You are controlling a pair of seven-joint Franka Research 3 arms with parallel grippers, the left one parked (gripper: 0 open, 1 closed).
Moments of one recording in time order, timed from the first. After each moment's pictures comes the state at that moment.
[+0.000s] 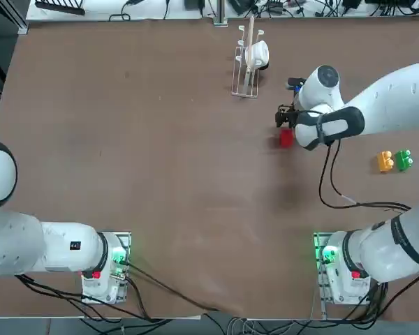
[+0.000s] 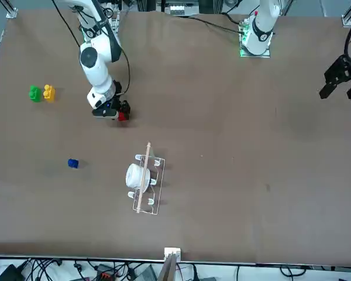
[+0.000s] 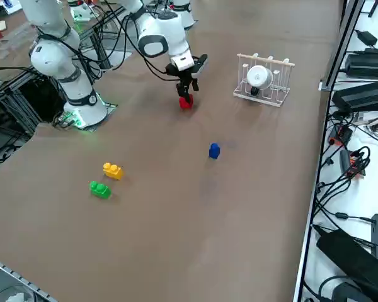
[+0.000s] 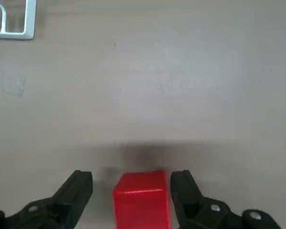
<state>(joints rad) 0.35 0.16 0.08 -2.56 -0.03 2.87 0.50</state>
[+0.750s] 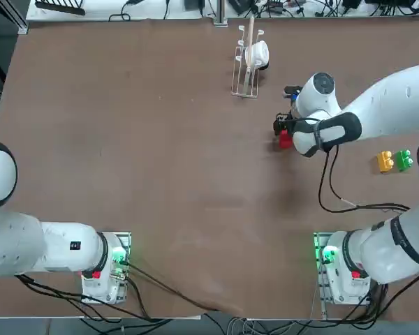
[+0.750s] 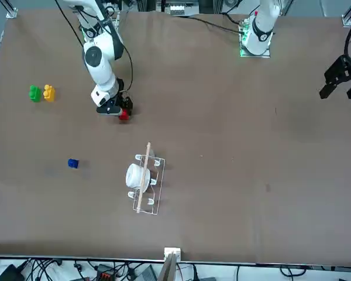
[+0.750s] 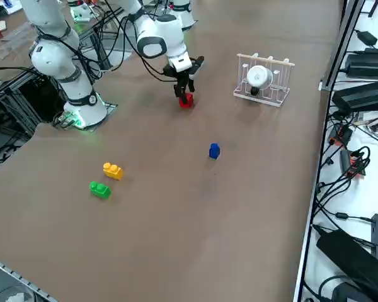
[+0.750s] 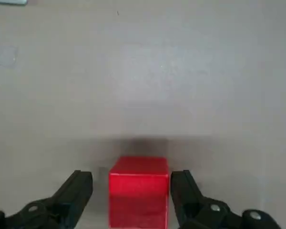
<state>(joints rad) 0.38 0.16 0.08 -2.59 -0.03 2.87 0.50</state>
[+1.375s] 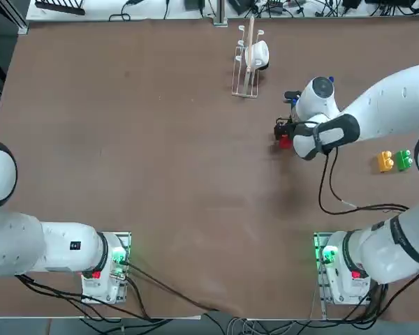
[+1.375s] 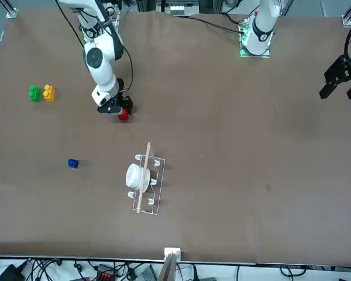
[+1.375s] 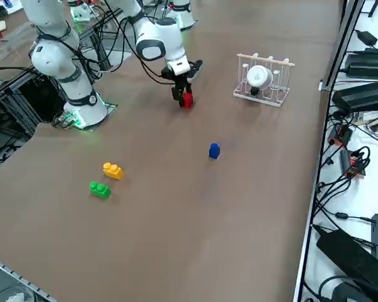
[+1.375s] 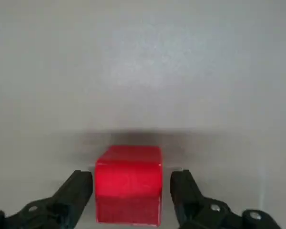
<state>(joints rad) 0.38 0.19 0.08 -2.60 -0.03 2.87 0.50</state>
